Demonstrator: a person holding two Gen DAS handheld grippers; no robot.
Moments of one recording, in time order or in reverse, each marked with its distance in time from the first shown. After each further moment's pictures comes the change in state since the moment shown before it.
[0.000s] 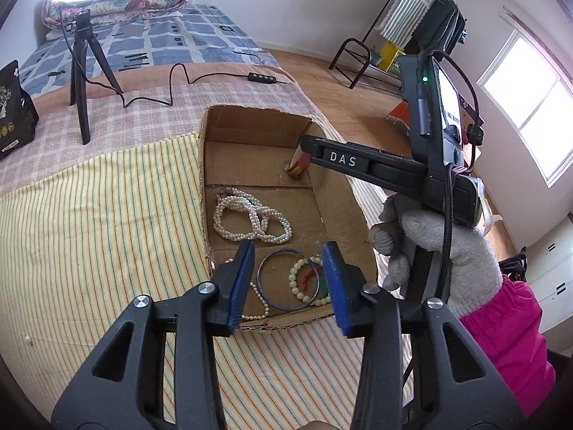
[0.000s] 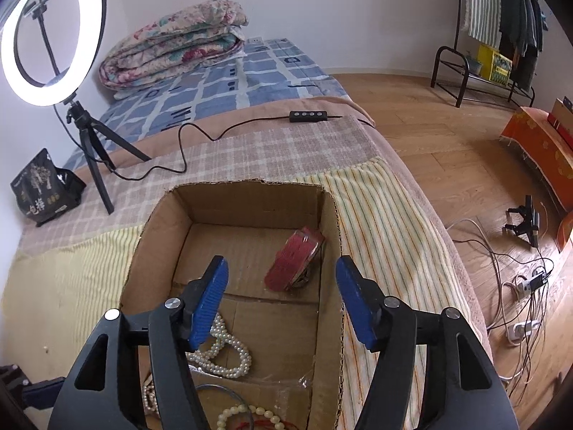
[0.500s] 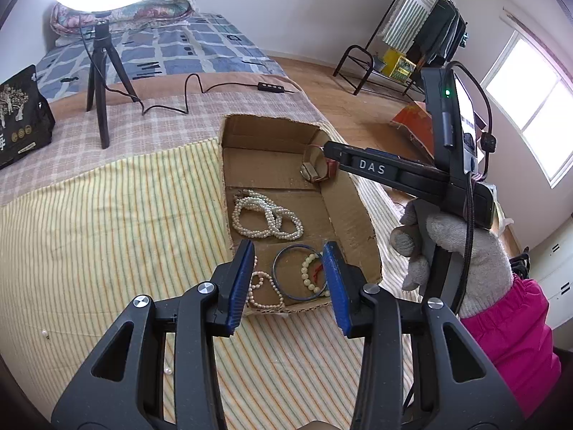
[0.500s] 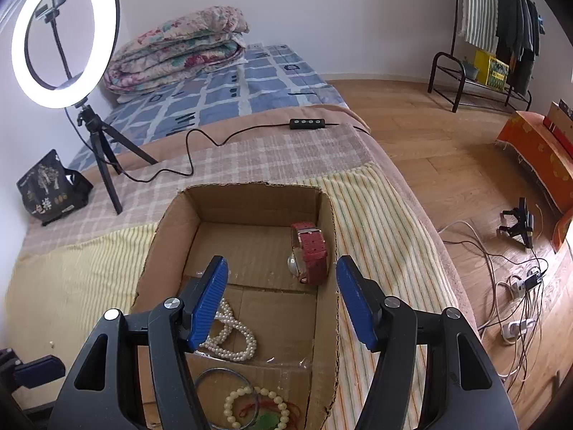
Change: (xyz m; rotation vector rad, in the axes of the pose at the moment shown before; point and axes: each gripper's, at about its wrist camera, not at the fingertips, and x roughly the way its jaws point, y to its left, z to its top) left arm -0.029 0.012 -0.006 0.006 -0.032 0.025; right arm -0.026 0.003 -0.005 -0.005 -0.018 -0.005
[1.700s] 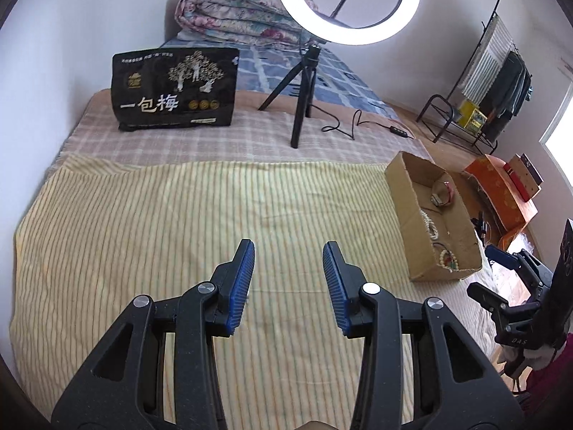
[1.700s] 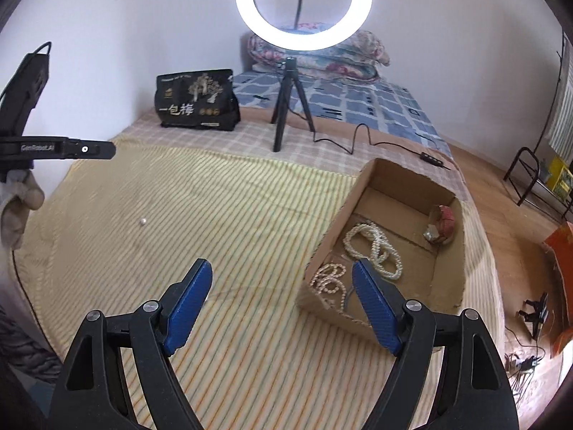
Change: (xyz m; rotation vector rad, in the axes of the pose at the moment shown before) left arm -0.132 0.193 -0.063 -0.193 -0.130 0.259; right arm -0.095 0.141 -0.126 -0.448 -0.079 0.238
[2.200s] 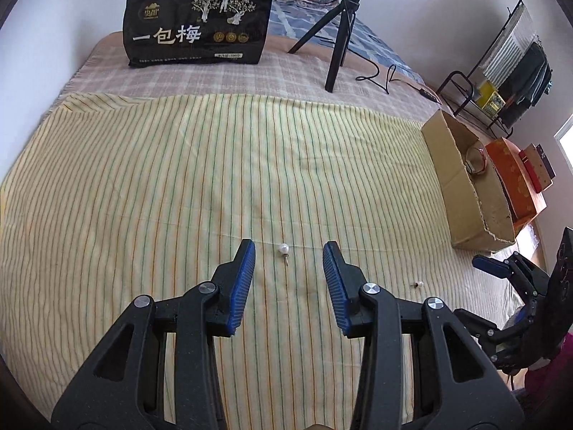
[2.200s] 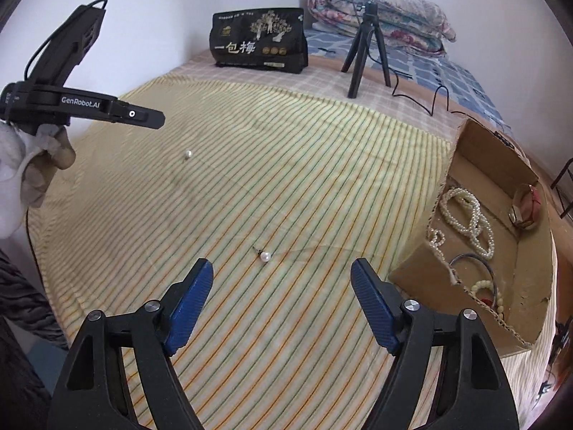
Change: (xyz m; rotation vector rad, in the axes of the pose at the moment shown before) left arm 0.050 0.036 -0.037 -0.044 0.153 0.024; right arm 0.059 0.046 -0.035 -0.123 0.151 0.160
